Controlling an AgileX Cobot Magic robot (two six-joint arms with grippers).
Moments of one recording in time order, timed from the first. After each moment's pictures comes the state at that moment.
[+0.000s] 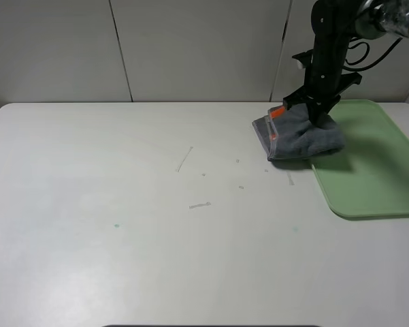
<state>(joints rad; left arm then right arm) -0.10 -0.01 -0.48 0.05 1.07 -0.14 0.17 2.36 -2.00 -0.21 1.18 -0.01</state>
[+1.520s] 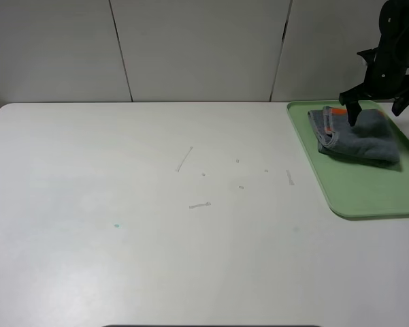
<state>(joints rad) -0.10 -0.01 -0.48 0.05 1.07 -0.14 -0.06 2.36 -2.00 -0.26 1.13 0.01</state>
